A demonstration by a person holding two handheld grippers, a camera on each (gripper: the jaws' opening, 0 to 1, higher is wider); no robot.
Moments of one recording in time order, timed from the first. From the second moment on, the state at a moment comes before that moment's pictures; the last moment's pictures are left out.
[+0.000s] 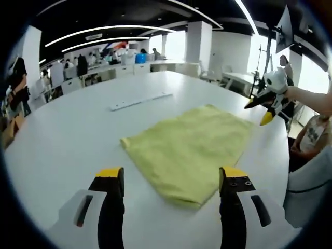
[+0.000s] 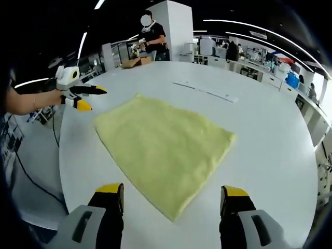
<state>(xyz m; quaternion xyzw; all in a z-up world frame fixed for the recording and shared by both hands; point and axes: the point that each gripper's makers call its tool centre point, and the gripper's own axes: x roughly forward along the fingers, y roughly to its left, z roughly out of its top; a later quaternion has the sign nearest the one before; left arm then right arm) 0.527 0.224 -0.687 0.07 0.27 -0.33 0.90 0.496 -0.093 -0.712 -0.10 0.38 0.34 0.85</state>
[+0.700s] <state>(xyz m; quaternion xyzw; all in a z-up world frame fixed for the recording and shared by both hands) 0.485 0.228 -0.734 0.07 0.32 -0.34 0.88 0.468 -0.100 -0.738 -0.05 0.39 0.29 0.87</state>
